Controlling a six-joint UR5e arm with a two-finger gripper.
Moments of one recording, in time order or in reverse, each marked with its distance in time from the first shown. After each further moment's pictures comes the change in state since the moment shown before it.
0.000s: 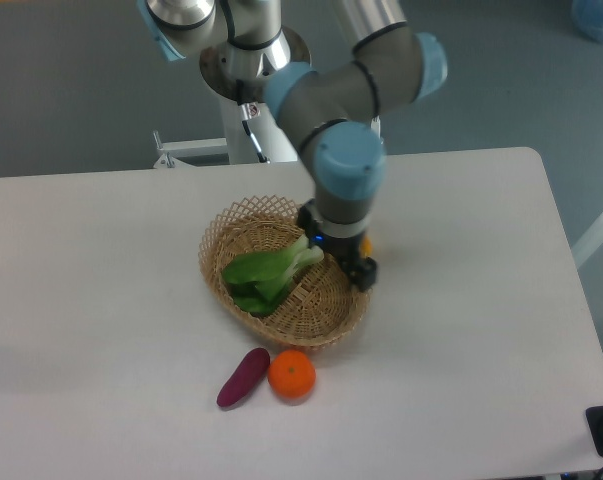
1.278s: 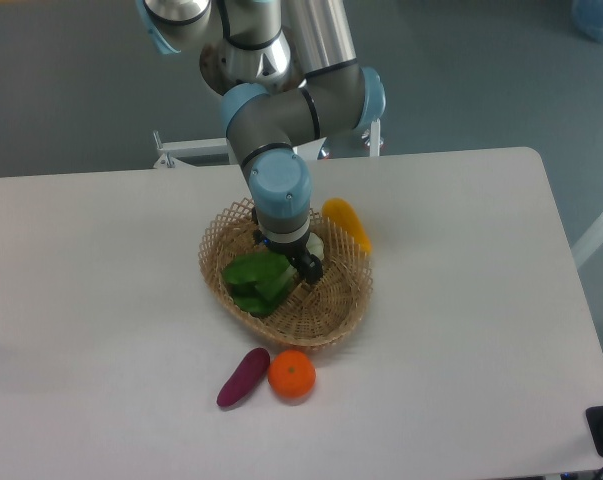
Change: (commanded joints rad) arm -0.057 -0.083 -0.121 0.189 0.080 -0.077
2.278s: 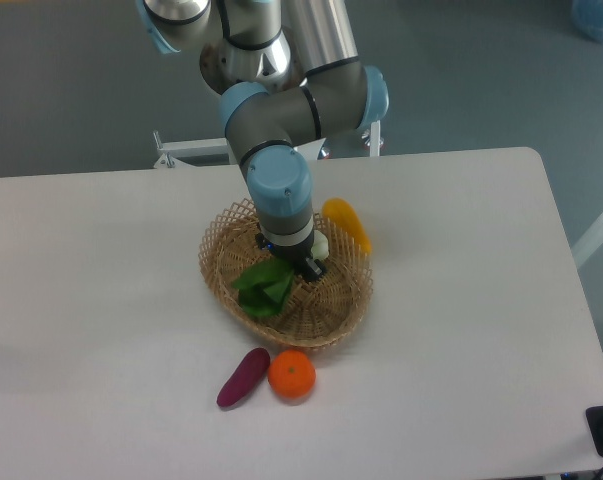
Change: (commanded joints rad) arm 0.035 0.057 0.147 -0.080 -0.012 -0.035
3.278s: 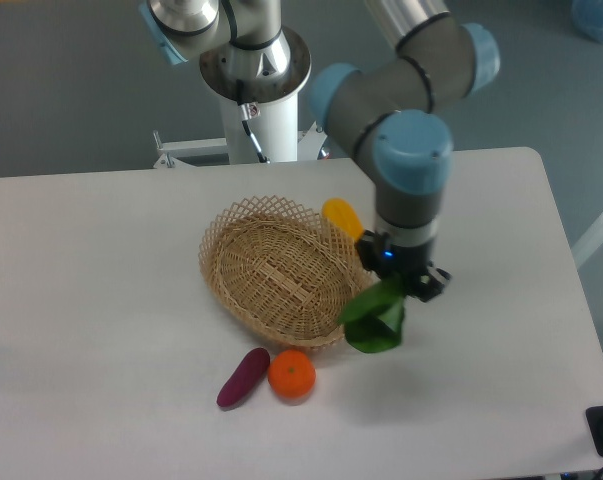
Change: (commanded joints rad) arm 0.196 -0.169 0.402 -0.098 -0.058 0.015
